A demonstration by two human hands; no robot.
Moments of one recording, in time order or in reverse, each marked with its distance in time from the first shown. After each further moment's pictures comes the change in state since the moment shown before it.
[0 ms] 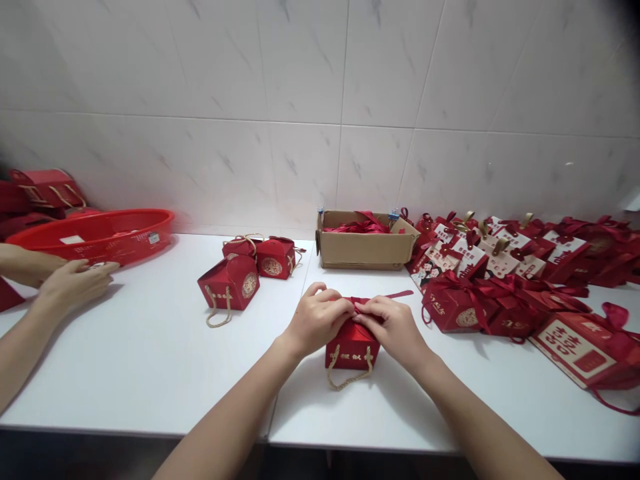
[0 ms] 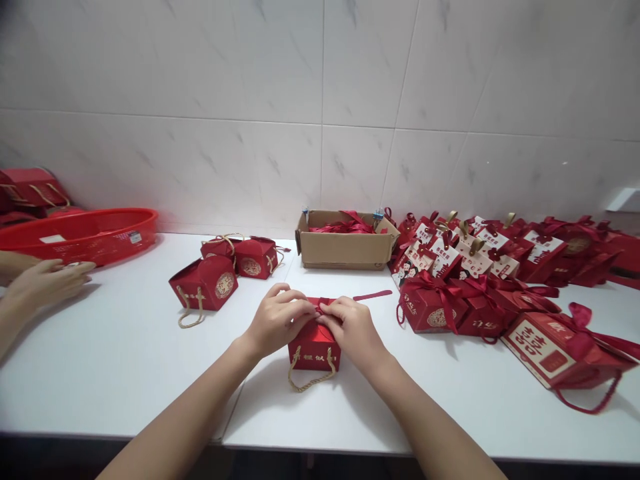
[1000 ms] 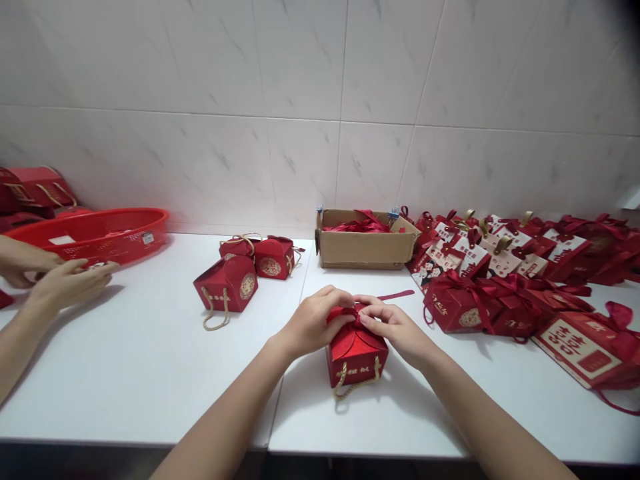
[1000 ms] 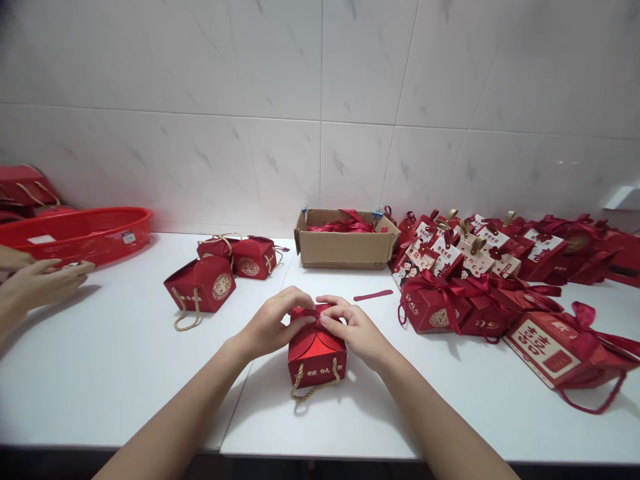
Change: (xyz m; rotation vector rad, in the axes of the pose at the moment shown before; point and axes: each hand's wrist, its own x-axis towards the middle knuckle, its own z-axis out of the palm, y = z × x) left_hand 0.003 -0.001 -0.013 -0.440 -0.221 -0.273; right_hand 0.000 0.012 -0.003 0.779 -0.311 0.354
